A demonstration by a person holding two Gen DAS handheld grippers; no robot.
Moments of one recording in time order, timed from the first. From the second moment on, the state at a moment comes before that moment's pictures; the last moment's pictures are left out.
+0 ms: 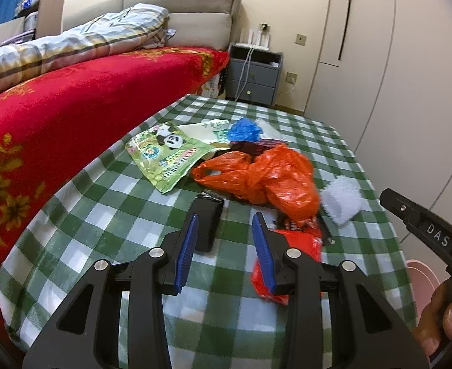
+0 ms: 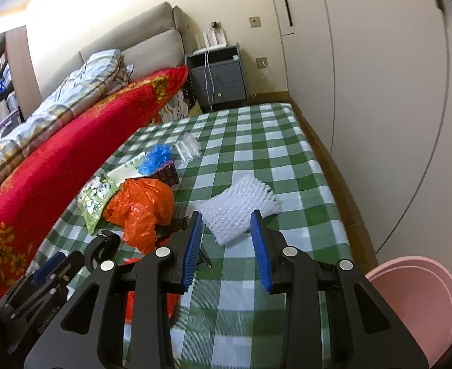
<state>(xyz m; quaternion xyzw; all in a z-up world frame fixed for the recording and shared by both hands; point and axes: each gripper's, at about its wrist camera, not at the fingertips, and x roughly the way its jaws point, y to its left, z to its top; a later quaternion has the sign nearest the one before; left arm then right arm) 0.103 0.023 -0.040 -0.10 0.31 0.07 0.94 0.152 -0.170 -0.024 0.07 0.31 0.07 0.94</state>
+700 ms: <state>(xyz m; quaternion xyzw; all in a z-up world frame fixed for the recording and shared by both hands) 0.143 0.050 -0.070 -0.14 0.38 0.10 0.91 0.201 -0.155 -0.070 0.06 0.39 0.06 0.92</state>
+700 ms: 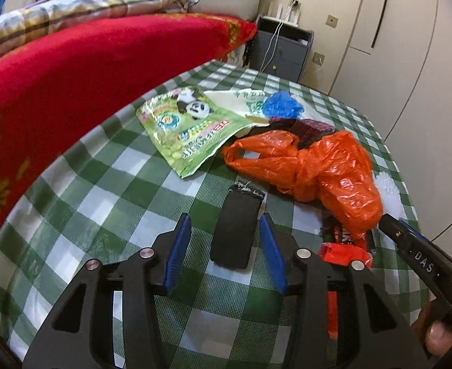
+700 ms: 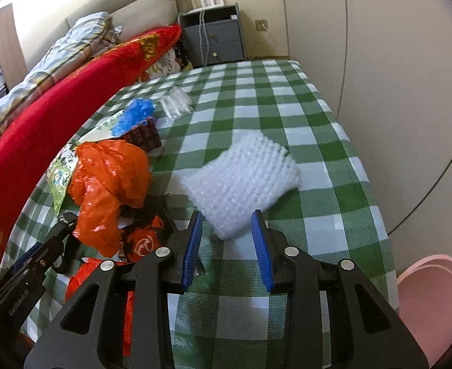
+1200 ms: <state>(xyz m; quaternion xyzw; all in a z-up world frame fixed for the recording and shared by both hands) 0.138 0.044 -0.066 -0.14 0.37 0.07 0.91 0.183 -0.151 -0.052 0.04 0.37 0.07 0.93</state>
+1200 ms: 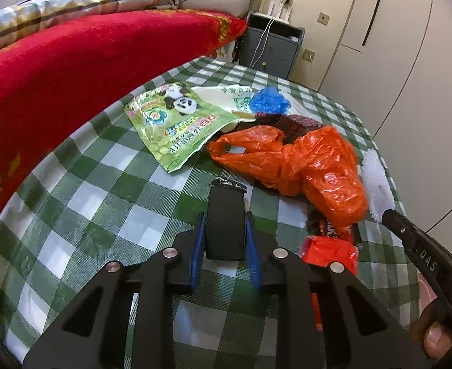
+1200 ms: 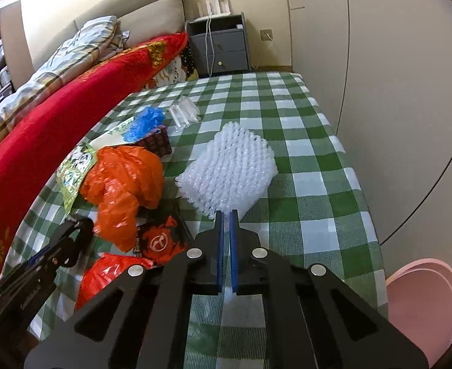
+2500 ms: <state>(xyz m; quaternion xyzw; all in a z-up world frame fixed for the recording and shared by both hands) 0.054 0.009 0.005 -0.09 0.28 0.00 0.95 0.025 -0.199 0.061 -0.01 0.30 0.07 0.95</state>
